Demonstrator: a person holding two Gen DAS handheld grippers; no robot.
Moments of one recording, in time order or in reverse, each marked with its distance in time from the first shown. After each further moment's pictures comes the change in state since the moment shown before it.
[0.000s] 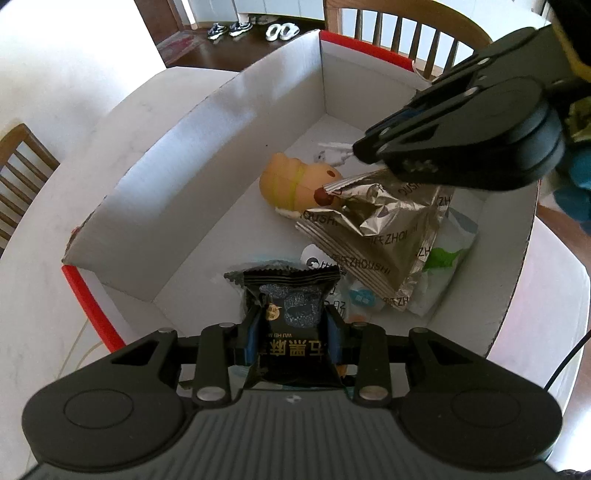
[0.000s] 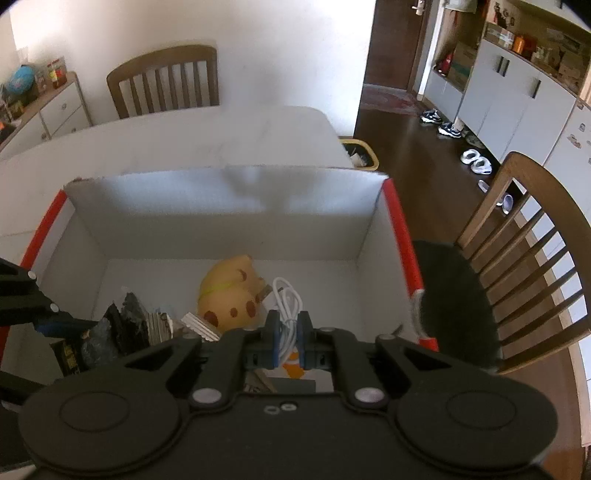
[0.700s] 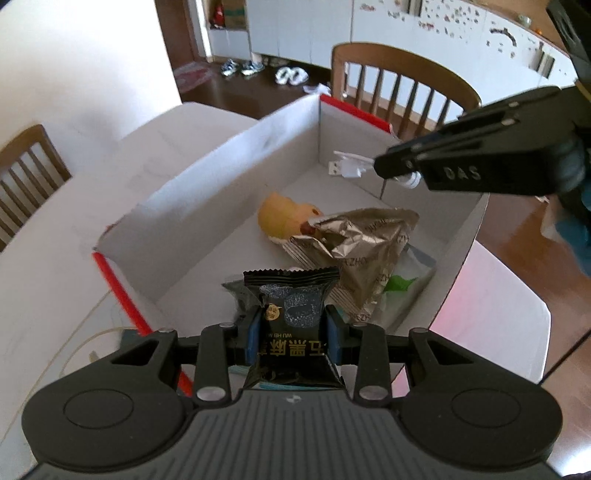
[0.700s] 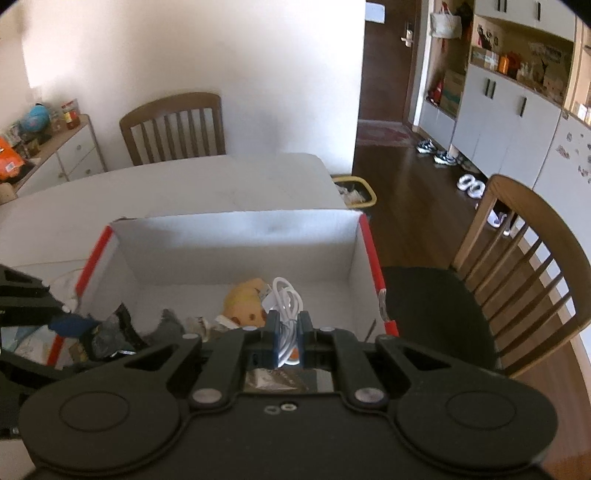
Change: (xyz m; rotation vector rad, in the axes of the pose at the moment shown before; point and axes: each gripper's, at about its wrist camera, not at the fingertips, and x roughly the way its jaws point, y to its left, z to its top) left arm -0.044 -0.002 -0.020 -0.094 -0.150 -0.051; right arm -0.061 -0.013 -0.010 0.059 -0.139 0.024
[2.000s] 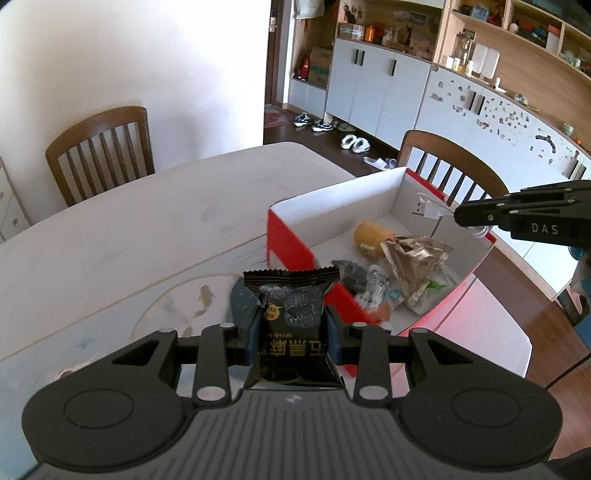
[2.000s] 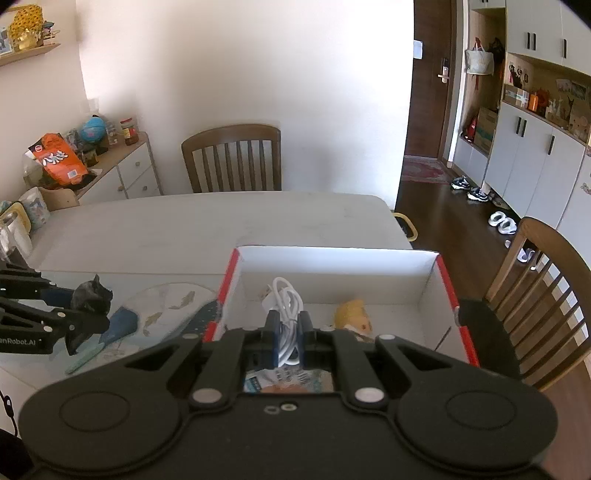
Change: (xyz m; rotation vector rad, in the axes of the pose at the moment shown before) left arm -0.138 0.079 -0.107 -0.281 -0.226 0.073; right arm -0.091 0.089 -0.003 -0.068 -0.111 0.103
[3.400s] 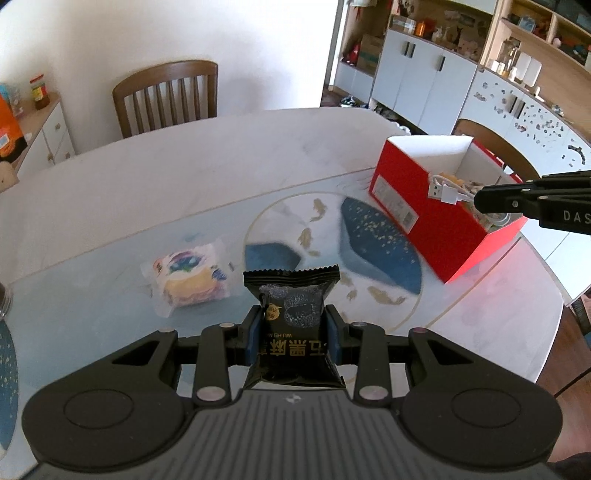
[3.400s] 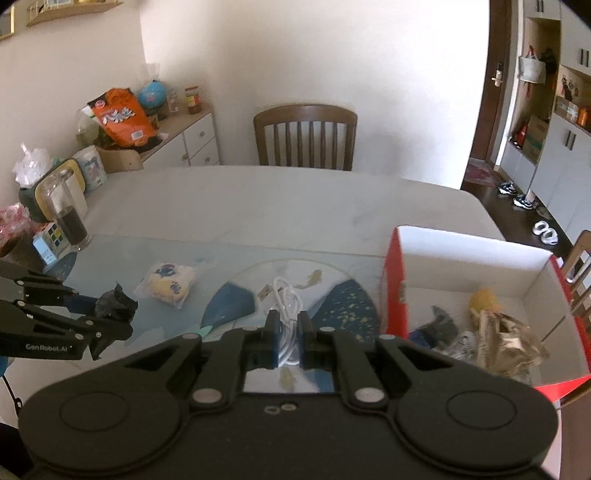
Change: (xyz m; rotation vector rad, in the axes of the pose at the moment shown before) left arm -0.065 0.124 -0.106 -0.118 0.054 0.069; right arm 0.014 0.159 -0.015 -0.081 0.044 0.093
